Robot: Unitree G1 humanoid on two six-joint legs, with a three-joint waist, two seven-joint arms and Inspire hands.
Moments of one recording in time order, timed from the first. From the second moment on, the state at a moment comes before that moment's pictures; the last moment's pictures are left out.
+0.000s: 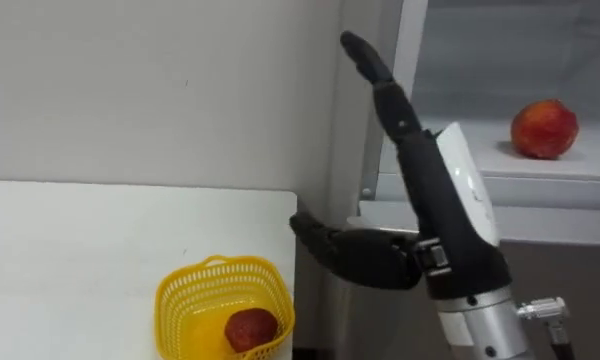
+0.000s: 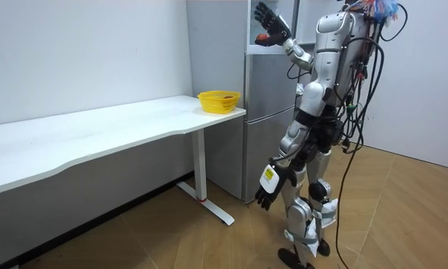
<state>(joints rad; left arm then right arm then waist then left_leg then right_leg) 0.13 0.25 -0.10 1.19 0.34 0.02 -0.02 -0.25 -0.30 0.27 -0.35 -0.39 -0.21 -0.36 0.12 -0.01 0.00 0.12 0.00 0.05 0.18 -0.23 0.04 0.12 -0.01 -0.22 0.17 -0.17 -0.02</state>
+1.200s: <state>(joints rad) 0.19 0.24 -0.02 1.20 0.35 0.00 -0.01 -0.21 -0.38 -0.11 -0.35 -0.26 -0.26 -0.59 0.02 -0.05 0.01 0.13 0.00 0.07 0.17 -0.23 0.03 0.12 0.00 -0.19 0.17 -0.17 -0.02</state>
